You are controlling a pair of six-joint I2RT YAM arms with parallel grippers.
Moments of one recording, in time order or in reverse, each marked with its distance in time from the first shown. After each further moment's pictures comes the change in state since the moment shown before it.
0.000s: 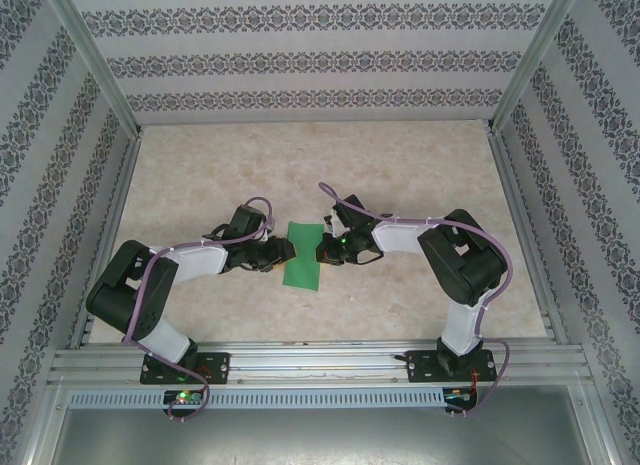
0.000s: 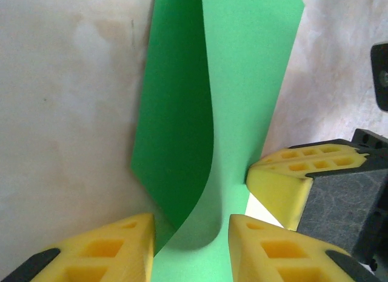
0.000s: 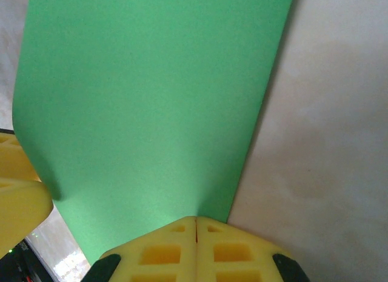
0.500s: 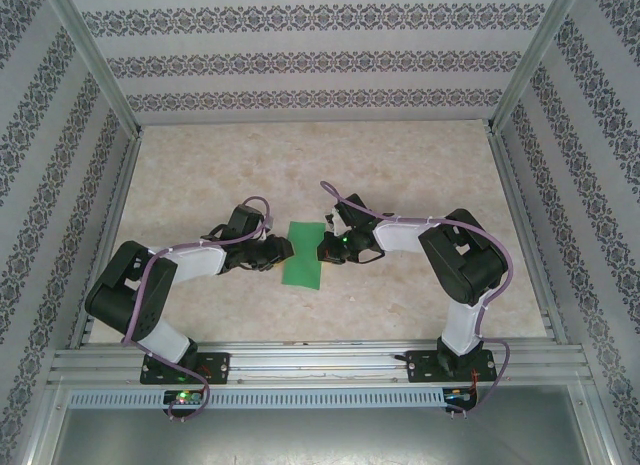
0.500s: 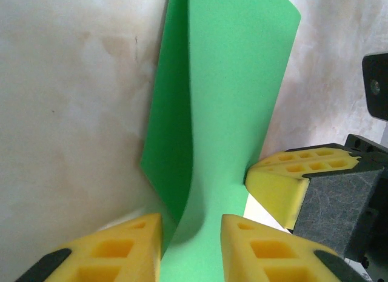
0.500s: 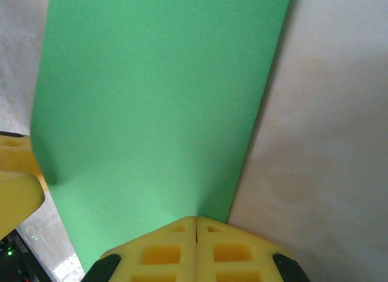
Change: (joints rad) left arm 0.013 -0.006 -0.014 0.029 0.000 -0.020; right arm -0.011 0.000 0.000 0.000 0.000 -0.006
